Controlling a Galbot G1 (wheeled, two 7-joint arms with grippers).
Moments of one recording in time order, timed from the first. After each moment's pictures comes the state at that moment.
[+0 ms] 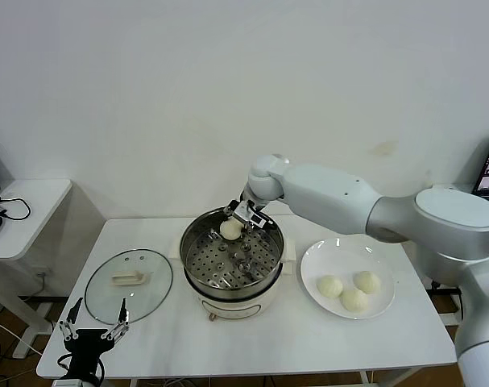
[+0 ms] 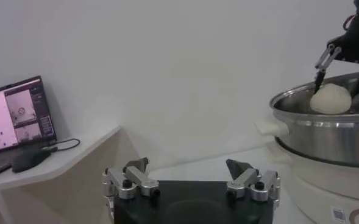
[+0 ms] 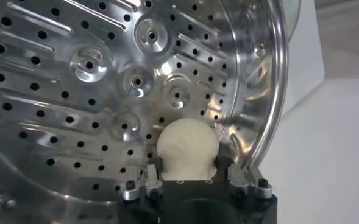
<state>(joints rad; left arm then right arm) 1.81 -1.31 -0.71 -2.19 -0.06 0.04 -0.16 0.40 1.35 -1.22 0.97 -0.20 0.30 -0.83</state>
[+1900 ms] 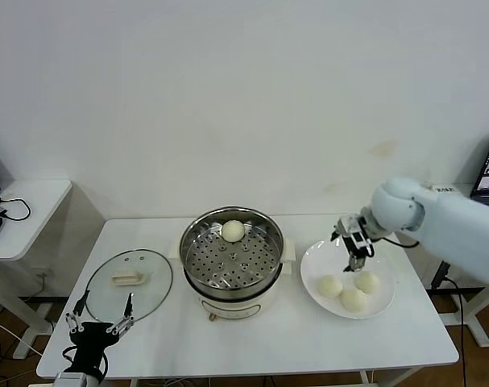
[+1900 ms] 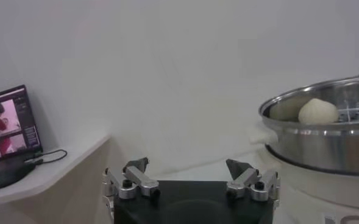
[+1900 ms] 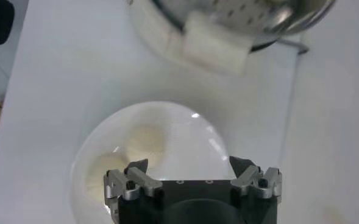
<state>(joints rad) 1.79 -1.27 -0.70 -2.18 -0.06 0.06 -0.15 0.26 0.60 -1.08 1.56 0.01 -0.37 -1.03</state>
